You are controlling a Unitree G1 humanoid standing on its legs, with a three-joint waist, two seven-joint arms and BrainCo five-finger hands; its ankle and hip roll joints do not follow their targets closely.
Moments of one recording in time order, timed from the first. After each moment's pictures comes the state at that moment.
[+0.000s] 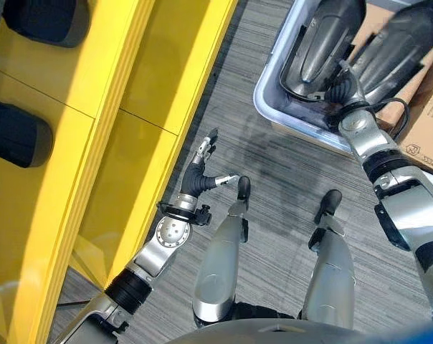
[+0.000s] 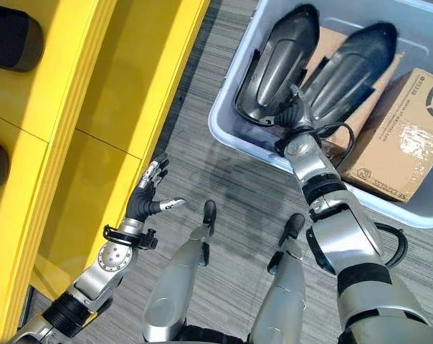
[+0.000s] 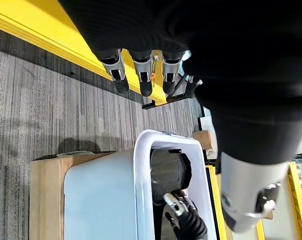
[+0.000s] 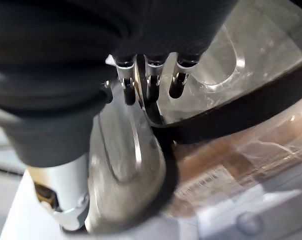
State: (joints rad) left arm -0.17 0.48 -0.50 0.03 -0.28 -0.38 0.32; right arm -1.08 -0.50 0.51 0.99 -0.02 0.01 -0.27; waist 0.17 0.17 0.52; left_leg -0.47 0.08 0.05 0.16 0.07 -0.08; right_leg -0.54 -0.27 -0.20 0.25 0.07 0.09
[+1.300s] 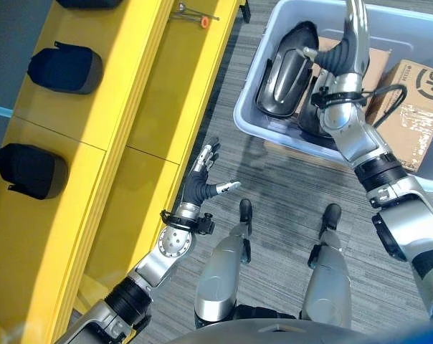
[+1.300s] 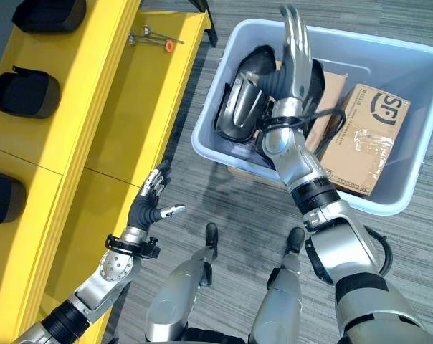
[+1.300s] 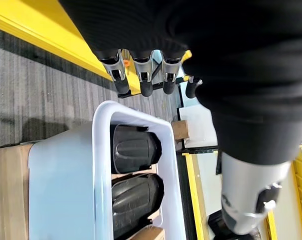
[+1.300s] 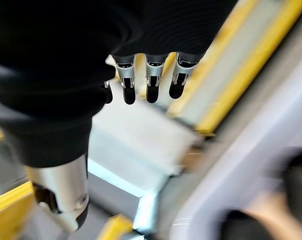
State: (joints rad) left arm -0.12 0.49 -0.58 0.00 -0.34 -0.42 0.37; right arm -0.97 -0.44 0.29 0.70 -0.10 -0.04 -0.72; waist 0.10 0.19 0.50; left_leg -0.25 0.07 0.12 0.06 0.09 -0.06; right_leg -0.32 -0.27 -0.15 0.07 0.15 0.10
